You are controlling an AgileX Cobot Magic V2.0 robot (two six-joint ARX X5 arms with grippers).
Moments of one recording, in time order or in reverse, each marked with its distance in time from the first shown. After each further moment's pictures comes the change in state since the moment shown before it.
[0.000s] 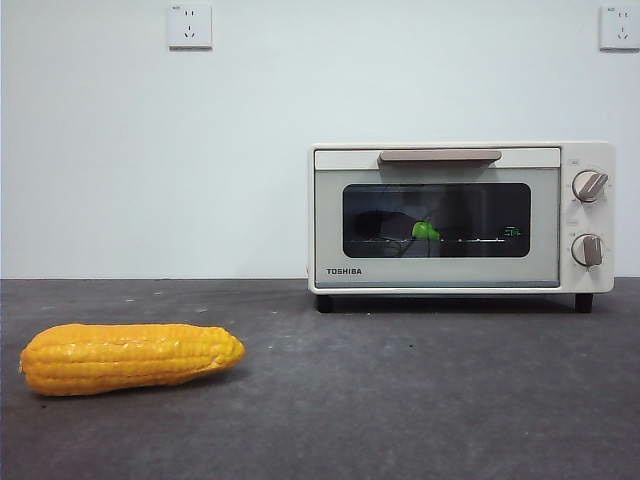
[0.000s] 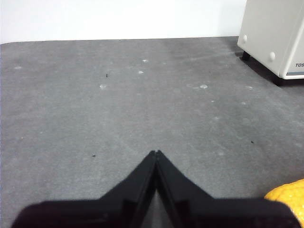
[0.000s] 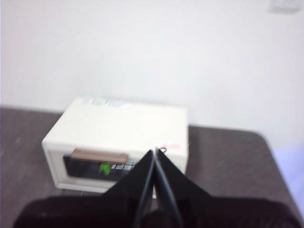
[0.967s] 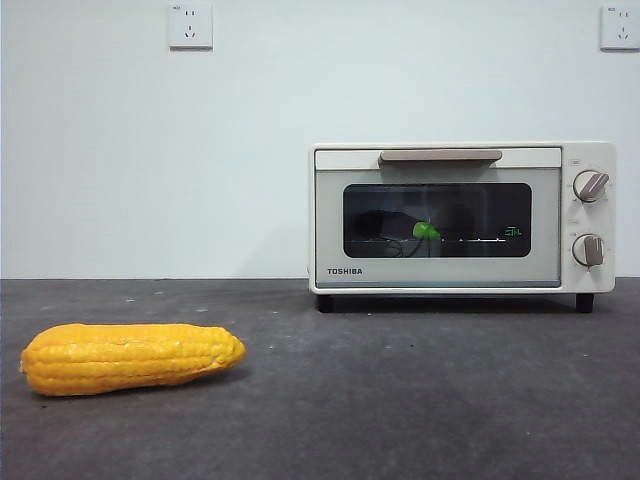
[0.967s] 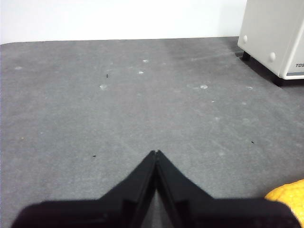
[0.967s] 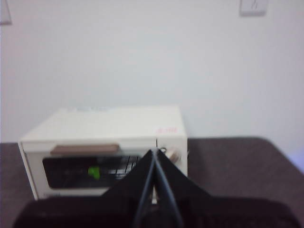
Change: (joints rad) left arm 0.000 0.000 0.000 0.000 0.000 0.000; right arm -0.124 -0.666 -1.111 0.680 -0.064 0.071
